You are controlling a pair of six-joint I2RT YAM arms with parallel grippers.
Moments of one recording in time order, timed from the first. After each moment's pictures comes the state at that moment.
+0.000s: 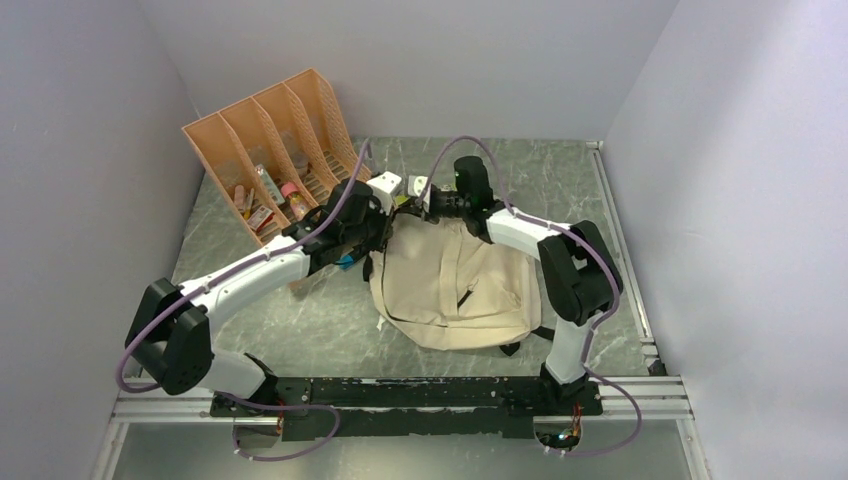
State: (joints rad) left arm -0.68 1.42 1.02 -0.18 0.00 -0.12; right arm 0.48 1.86 1.18 0.26 -0.87 -0.81
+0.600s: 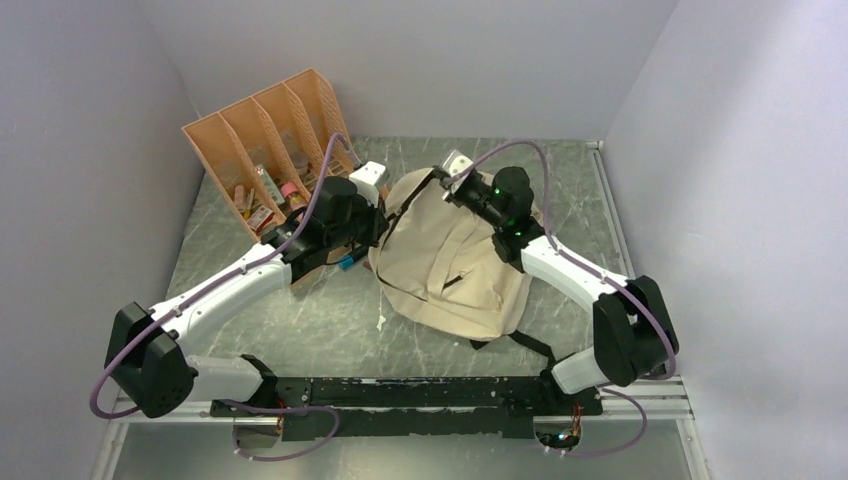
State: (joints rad) left arm -0.68 1.29 1.02 -0.20 -0.02 -0.22; right arm 0.48 1.46 0.91 0.58 -0.40 -0.53
